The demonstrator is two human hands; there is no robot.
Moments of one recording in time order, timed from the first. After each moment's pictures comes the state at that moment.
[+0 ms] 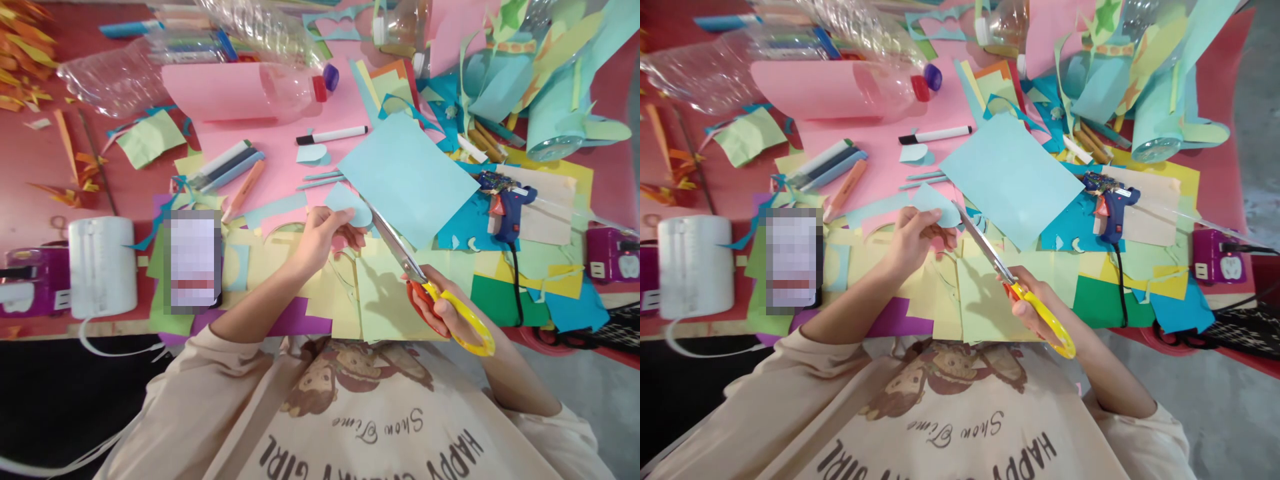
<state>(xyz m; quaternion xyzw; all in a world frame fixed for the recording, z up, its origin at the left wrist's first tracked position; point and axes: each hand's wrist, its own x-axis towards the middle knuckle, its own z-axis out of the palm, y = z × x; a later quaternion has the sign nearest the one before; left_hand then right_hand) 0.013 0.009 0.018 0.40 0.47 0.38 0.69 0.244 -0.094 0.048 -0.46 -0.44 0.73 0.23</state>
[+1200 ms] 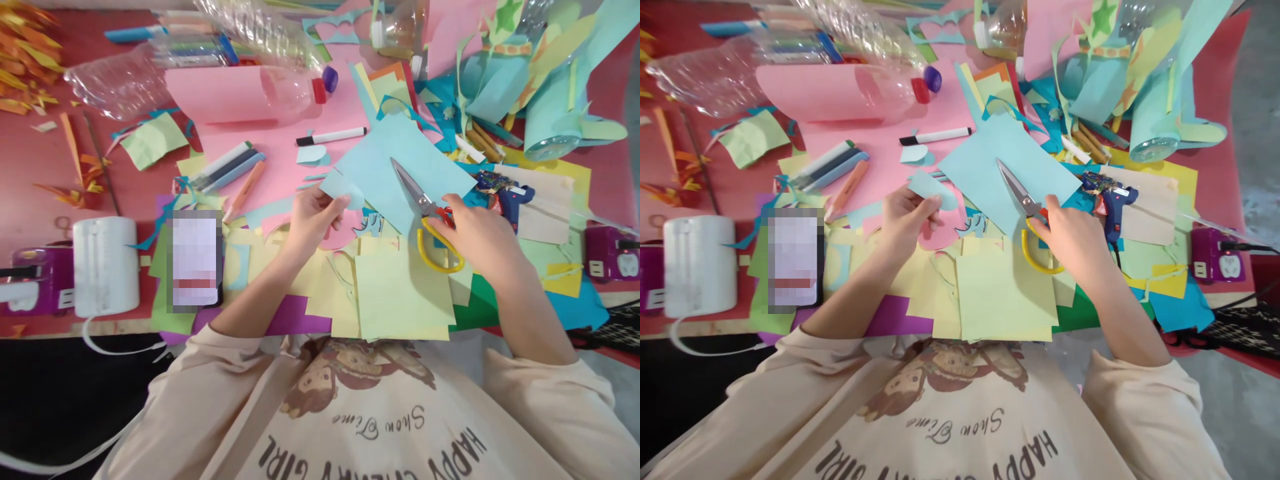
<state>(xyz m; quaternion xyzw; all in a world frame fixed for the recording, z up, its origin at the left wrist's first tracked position) 0.008 0.028 0.016 0.47 0.55 0.44 0.53 0.268 0.001 0.057 -0.67 -0.74 0.05 -0.04</state>
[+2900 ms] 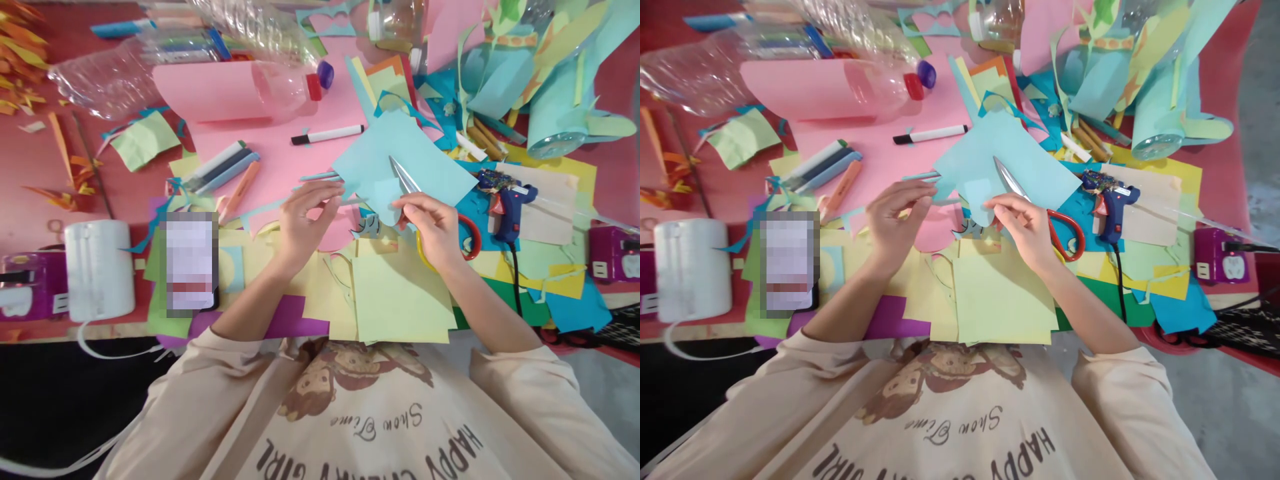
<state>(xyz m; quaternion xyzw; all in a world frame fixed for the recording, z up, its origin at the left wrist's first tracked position) 0.000 0.028 -0.003 0.69 0.49 0.49 0.22 0.218 0.007 0.008 -0.47 -0.54 0.49 0.50</state>
